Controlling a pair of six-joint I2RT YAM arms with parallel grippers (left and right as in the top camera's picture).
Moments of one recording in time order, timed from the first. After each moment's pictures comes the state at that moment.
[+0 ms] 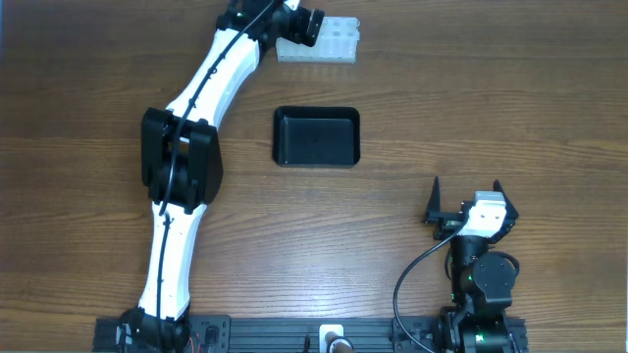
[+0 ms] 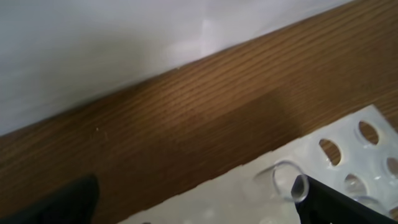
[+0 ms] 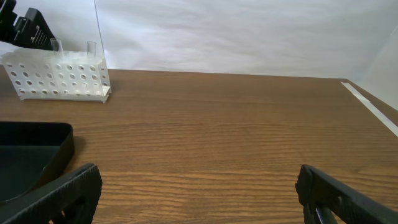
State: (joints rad) left arm -0.33 2.48 2.24 -0.46 0.08 0.08; right arm 0.03 0.04 0.01 -0.06 0.13 -0.06
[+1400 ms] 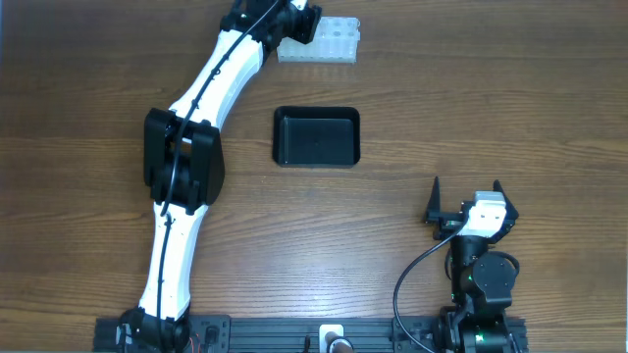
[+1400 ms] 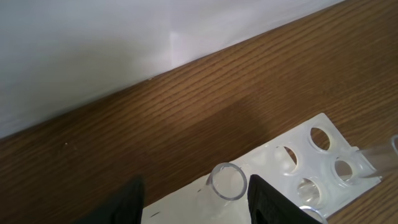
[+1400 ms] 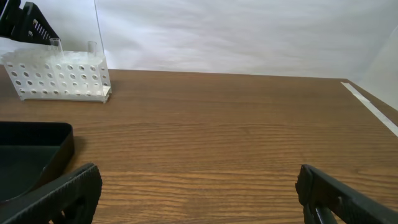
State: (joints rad) left arm -0.34 2.48 2.24 -0.44 0.15 0.07; right arm 0.03 0.04 0.01 -0.06 0.13 -0.06
